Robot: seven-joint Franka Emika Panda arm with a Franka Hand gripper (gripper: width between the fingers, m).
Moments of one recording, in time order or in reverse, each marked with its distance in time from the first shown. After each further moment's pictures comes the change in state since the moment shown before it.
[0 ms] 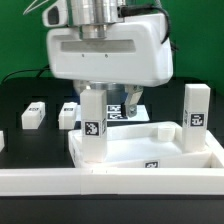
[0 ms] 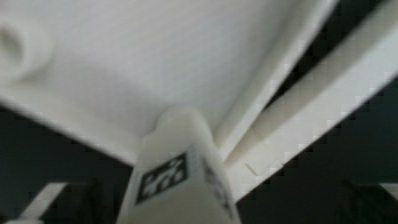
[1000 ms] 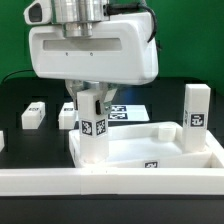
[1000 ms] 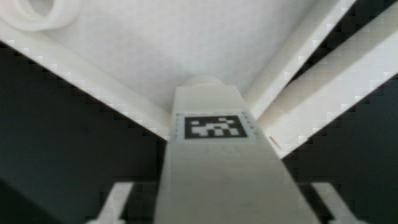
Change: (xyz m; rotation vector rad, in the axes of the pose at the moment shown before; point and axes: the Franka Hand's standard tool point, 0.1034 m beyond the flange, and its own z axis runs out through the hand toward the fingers) arm 0.012 0.012 -0.002 0.003 0.009 0.153
